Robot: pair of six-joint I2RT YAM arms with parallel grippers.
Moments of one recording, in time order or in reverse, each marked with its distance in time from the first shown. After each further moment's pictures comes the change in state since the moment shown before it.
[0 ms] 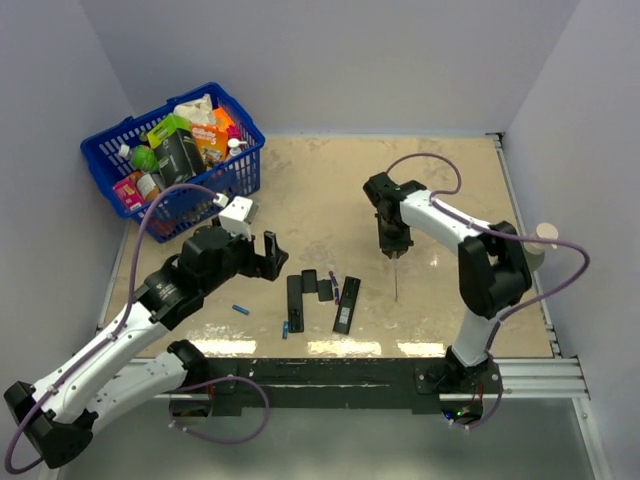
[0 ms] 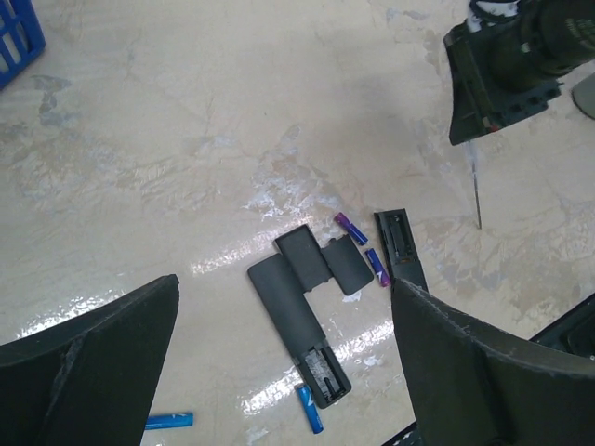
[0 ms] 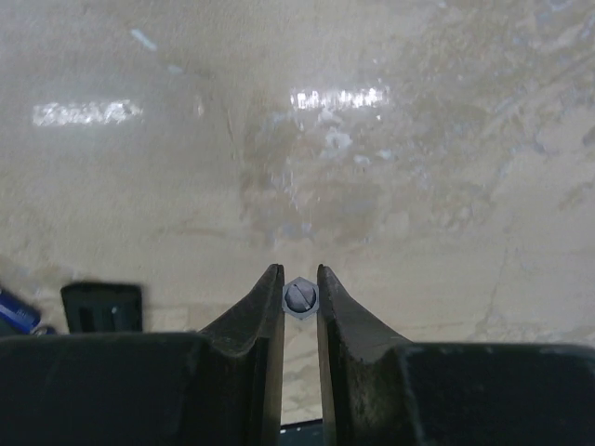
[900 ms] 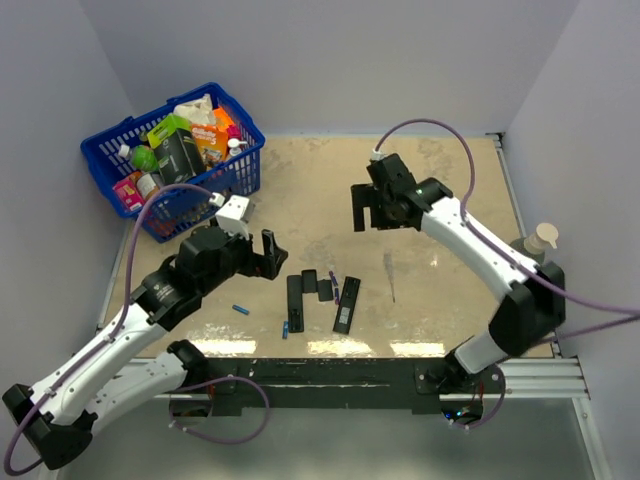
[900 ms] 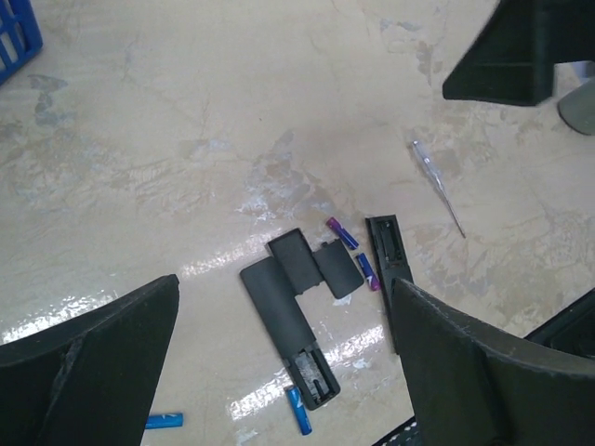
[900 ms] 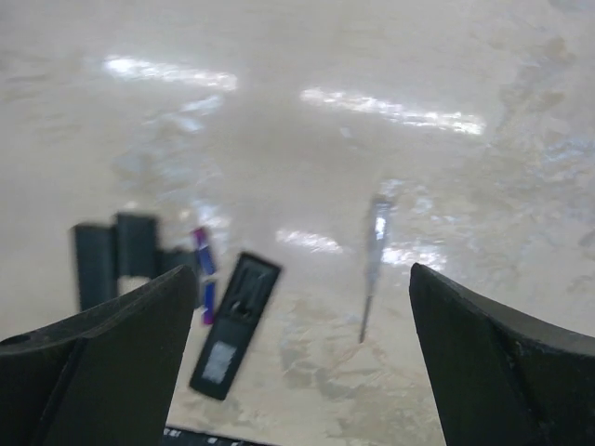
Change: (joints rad) left arm 0.000 -0.025 0.000 -0.004 -0.010 -0.022; right arm 0.048 -0.184 0.081 0.117 -0.047 -0.074
